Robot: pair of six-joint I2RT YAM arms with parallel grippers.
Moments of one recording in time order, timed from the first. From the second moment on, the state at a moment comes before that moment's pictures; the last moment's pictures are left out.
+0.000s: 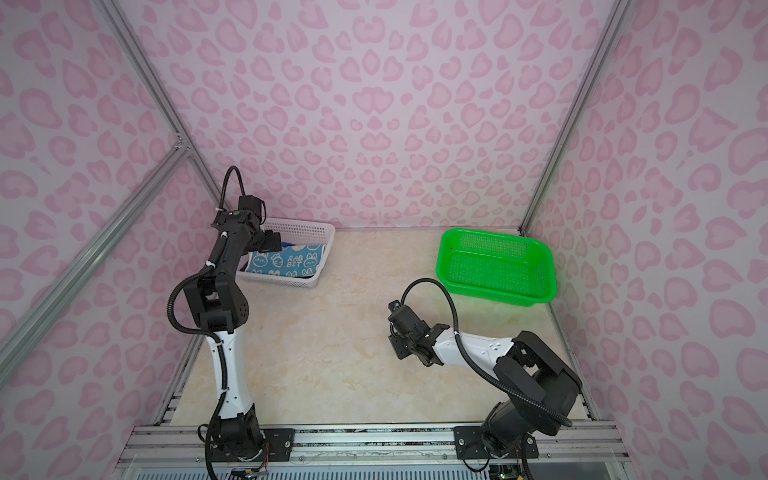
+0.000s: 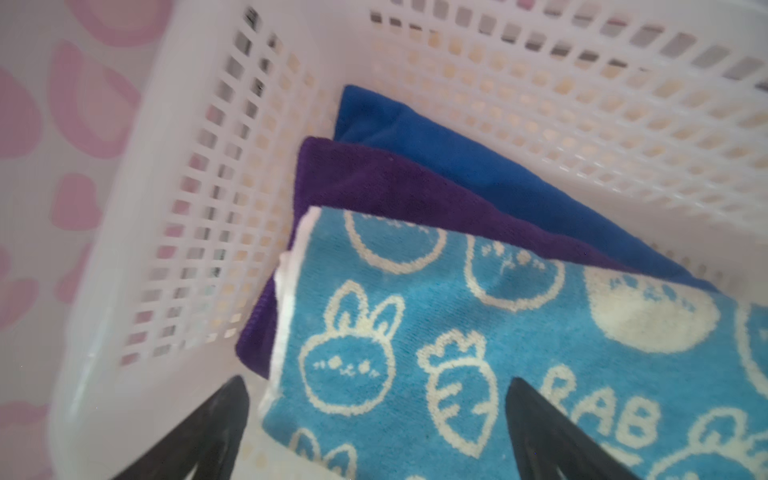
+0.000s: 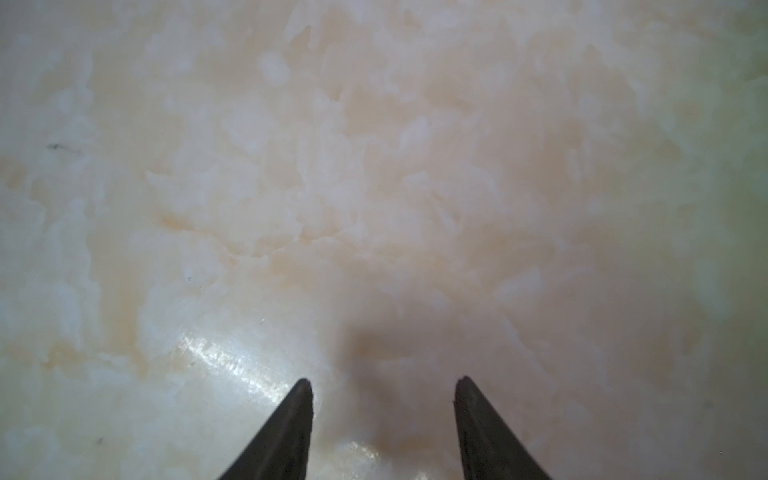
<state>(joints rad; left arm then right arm) 0.06 2.36 2.27 -1.05 -0.15 -0.10 0.85 1.51 0.74 -0.20 0.17 0.23</state>
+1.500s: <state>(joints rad) -0.19 0.95 0.46 -0.03 -0.30 -0.17 0.17 1.15 0.46 0.07 0.16 -0.06</state>
